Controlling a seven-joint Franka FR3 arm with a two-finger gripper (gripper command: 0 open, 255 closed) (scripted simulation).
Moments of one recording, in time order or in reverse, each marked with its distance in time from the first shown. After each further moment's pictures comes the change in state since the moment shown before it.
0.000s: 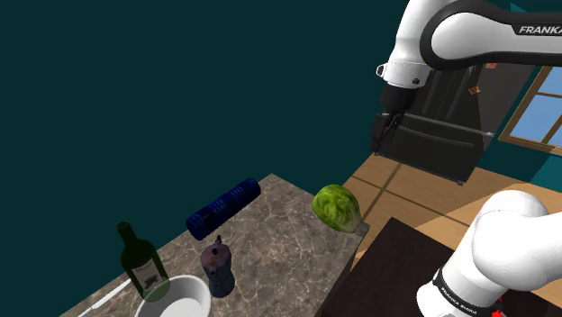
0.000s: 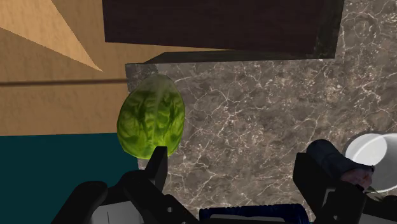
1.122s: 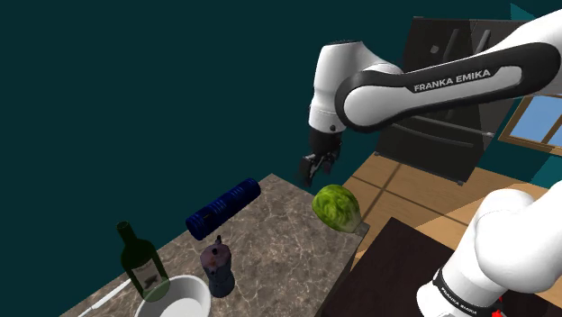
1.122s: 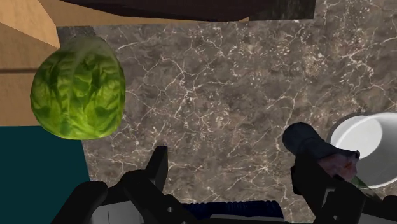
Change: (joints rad) arm 0.085 0.360 0.269 0.026 0.101 0.349 0.273
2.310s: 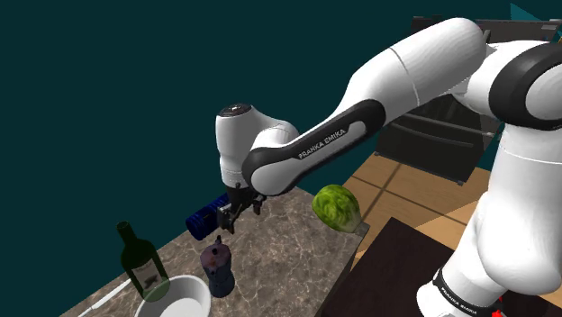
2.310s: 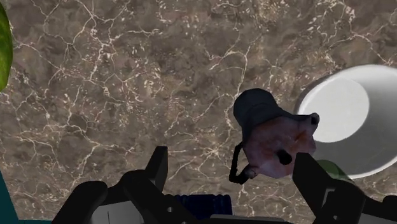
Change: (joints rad) arm 0.088 0.683 0.193 0.410 -0.269 0.225 0.425
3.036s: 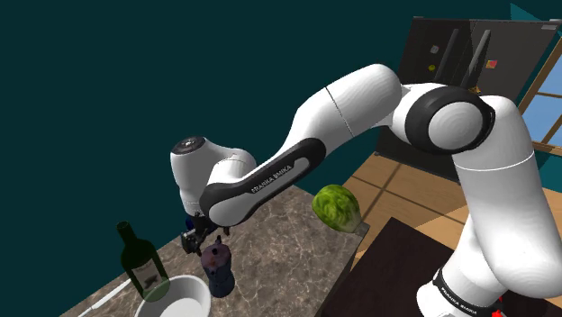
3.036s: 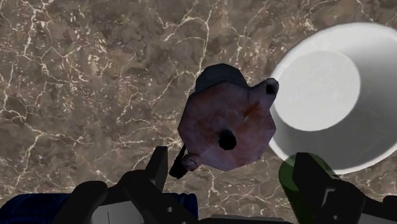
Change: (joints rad) arm 0.148 0.358 -0.043 0.345 -0.155 -0.028 0.148
